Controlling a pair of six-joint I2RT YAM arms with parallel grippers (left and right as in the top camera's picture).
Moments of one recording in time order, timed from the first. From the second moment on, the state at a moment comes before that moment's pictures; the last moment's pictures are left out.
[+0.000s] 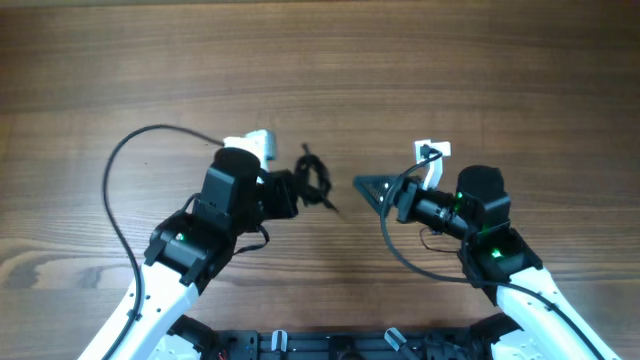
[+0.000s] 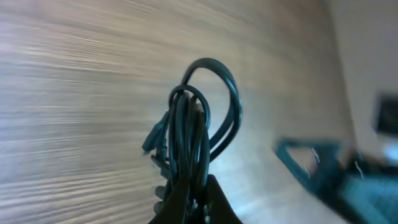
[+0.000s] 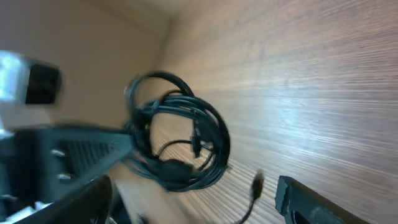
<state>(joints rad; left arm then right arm) -0.49 1.03 0.77 -0.46 0.27 -0.61 0.34 1.02 0.43 0.17 -0.66 0.75</state>
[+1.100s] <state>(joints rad) -0.48 1.03 0.77 -0.50 0.64 -0.28 0.33 1.19 0.43 0.24 -0.94 0.53</state>
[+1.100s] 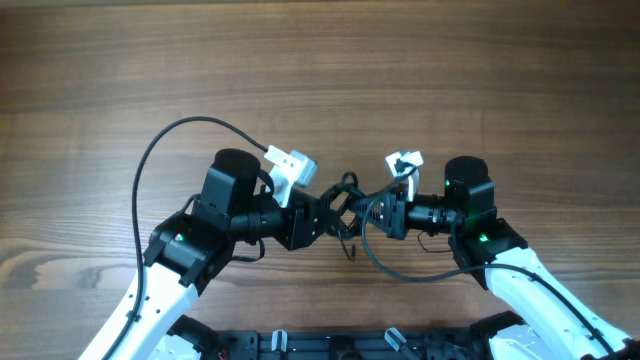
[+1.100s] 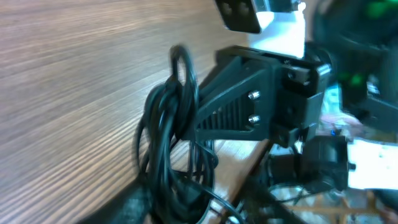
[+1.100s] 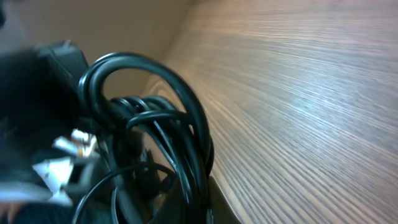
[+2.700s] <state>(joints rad) -0.62 1.21 0.77 -0.32 0.30 -0.96 0.32 1.19 0.43 0.32 -0.73 1.02</state>
